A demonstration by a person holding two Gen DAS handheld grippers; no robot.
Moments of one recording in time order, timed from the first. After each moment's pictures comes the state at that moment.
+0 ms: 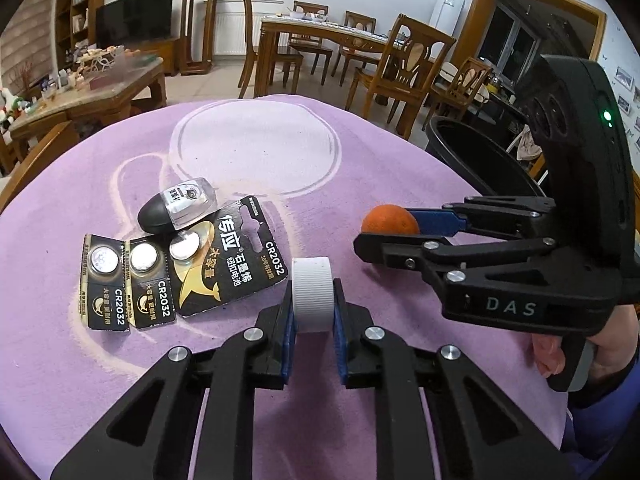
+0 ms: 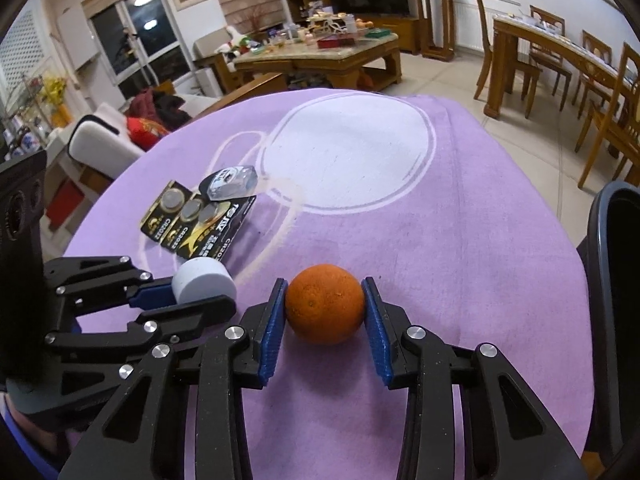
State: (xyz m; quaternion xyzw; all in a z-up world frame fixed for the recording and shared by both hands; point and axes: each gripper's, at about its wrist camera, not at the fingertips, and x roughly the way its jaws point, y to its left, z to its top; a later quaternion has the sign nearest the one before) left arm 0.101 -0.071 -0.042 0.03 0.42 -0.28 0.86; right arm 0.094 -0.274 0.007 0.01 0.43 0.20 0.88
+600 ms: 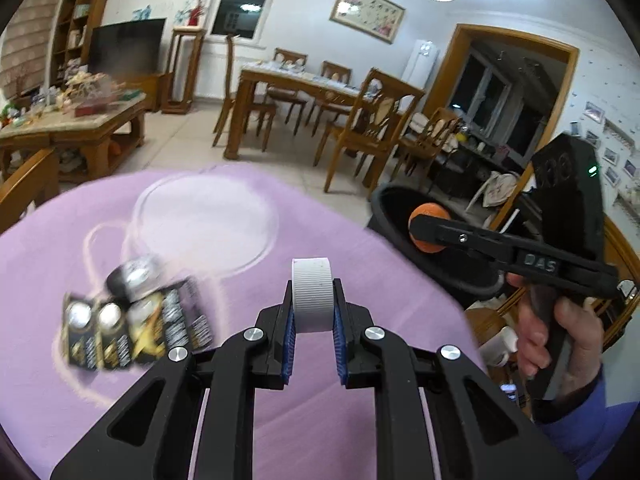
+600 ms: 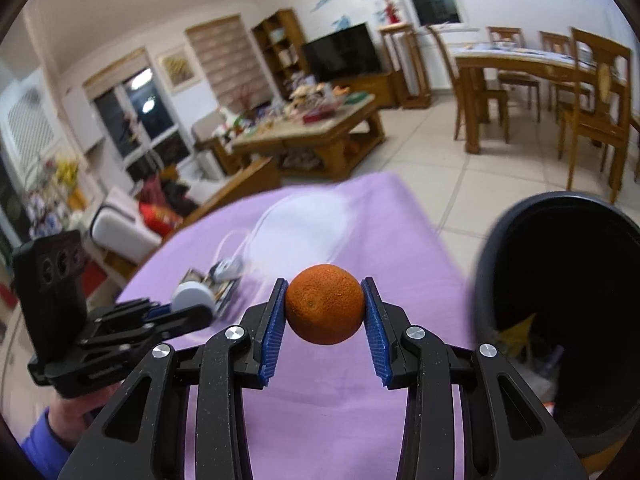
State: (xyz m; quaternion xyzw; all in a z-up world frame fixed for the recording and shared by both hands) left arm 0.089 -0.101 0.016 -0.03 0.34 -0.34 0.88; right arm 0.041 -0.407 0.080 0.12 0.31 0.18 0.93
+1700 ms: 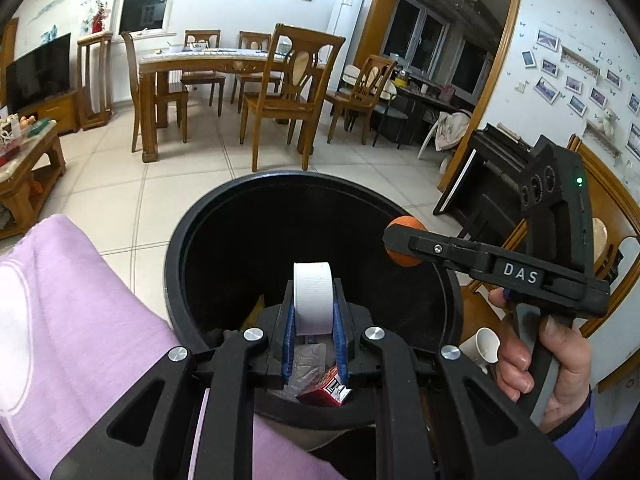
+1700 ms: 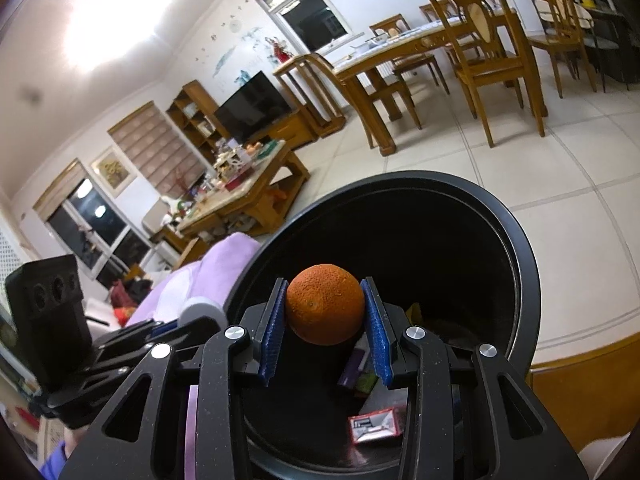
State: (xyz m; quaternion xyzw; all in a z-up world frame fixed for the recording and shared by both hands) left arm 0.116 -0.316 -0.007 0.06 0.36 -0.43 0.83; right arm 0.008 -0.645 0.023 0.27 0.28 0.07 0.92
